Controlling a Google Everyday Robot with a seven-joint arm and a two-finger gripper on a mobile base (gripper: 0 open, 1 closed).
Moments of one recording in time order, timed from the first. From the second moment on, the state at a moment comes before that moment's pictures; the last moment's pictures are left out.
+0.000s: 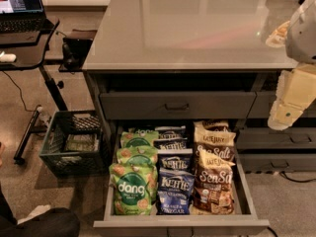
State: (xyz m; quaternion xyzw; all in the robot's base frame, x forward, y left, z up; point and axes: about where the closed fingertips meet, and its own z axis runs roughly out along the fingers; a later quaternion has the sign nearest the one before) arm 0.438 -0.217 0.976 -0.60 0.78 -0.03 0.16
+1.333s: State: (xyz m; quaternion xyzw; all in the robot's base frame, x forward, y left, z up) arm 0.445 -0.219 0.805 -0.58 0.79 0.02 0.19
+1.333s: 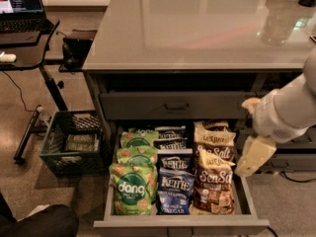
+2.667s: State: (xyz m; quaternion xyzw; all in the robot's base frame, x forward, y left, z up) arm 0.470 -0.204 0.694 -0.59 0.77 0.03 0.22
